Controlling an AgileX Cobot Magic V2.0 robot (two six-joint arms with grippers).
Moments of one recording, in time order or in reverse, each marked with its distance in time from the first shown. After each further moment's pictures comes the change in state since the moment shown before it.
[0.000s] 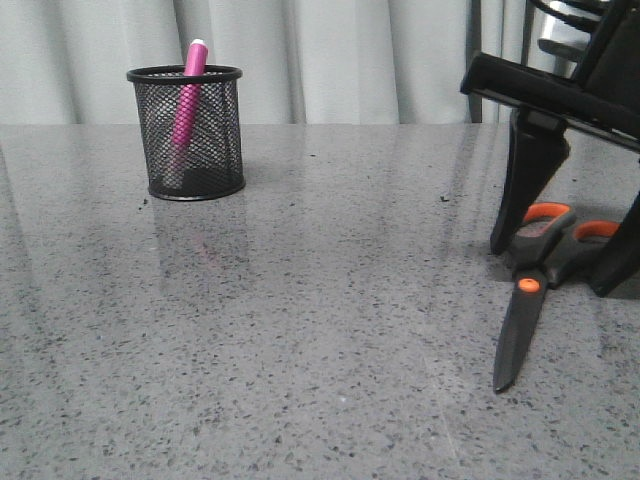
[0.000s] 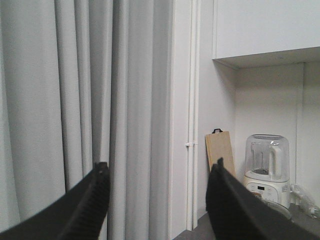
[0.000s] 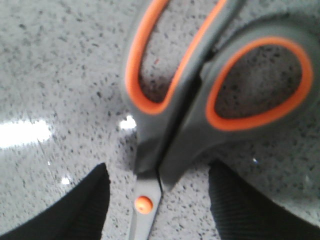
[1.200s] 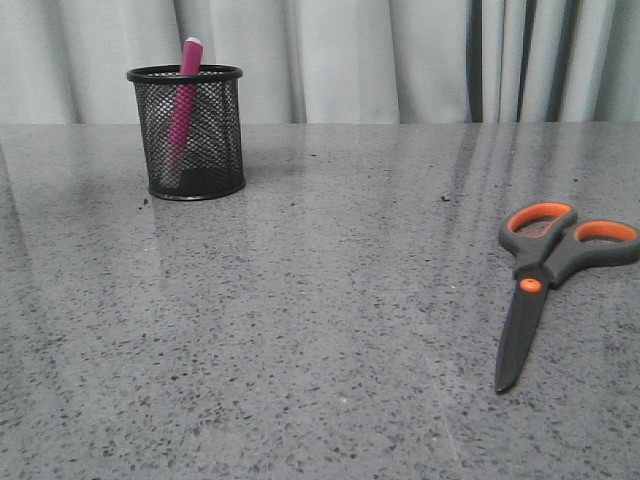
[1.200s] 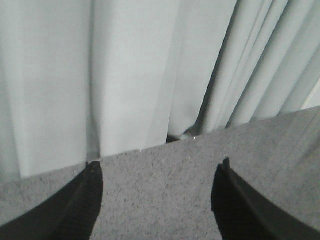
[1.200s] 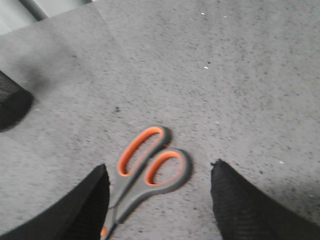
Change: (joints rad) left arm 0.120 0.557 -0.005 -0.008 -0.185 0.049; right arm -0.209 -0.808 0.460 -0.023 -0.474 -0.361
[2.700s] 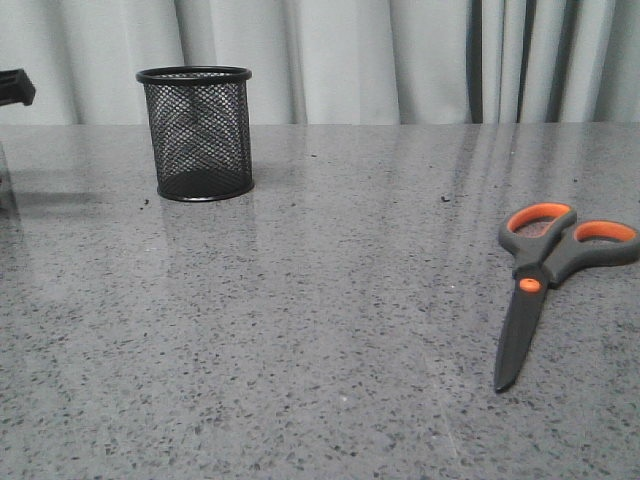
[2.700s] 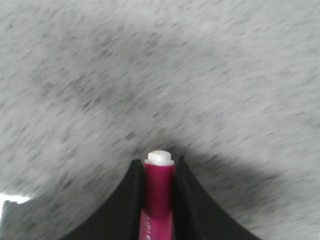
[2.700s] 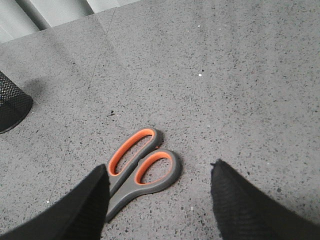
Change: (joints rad) left arm 0.238 -0.035 0.207 1.575 0.245 -1.709; right arm 0.000 -0.074 0.083 -0.044 -0.064 0.000
